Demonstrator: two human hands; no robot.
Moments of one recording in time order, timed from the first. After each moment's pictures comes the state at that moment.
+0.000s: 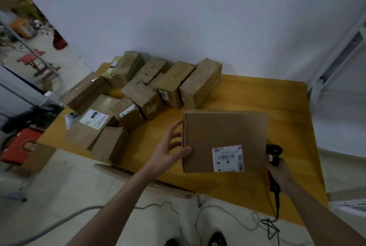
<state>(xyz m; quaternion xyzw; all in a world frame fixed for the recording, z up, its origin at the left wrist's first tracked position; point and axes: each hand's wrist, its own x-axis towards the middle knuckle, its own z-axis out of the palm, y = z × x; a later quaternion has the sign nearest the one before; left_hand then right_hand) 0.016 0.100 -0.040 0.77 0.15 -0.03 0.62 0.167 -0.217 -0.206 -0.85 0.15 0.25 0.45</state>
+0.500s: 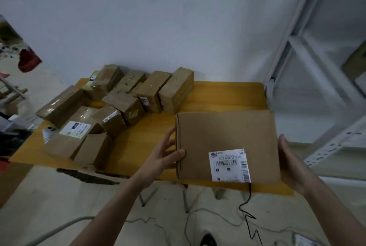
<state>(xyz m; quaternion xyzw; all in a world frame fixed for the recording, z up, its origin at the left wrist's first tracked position) -0.041 0.046 -0.001 0.71 0.07 -0.10 0.69 0.042 -0.270 -0.002 -0.62 0.04 0.29 0.73</state>
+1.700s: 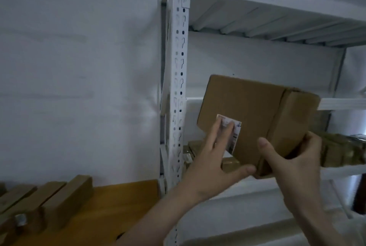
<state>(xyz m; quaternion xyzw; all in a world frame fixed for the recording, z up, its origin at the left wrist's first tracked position) -0.054 -0.408 0.263 0.82 -0.37 0.15 0.41 -0.101 -0.561 0.281 -0.67 0.01 -0.44 0.60</state>
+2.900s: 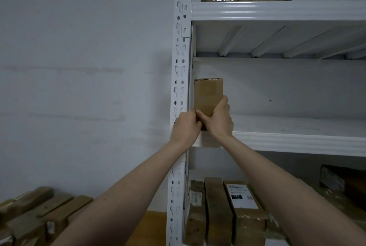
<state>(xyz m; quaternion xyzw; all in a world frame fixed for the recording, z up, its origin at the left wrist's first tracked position) 0.136 -0.420 0.366 0.88 -0.03 0.40 0.27 0.167 -0.518 0.380 -0.82 -0.13 -0.37 0.41</state>
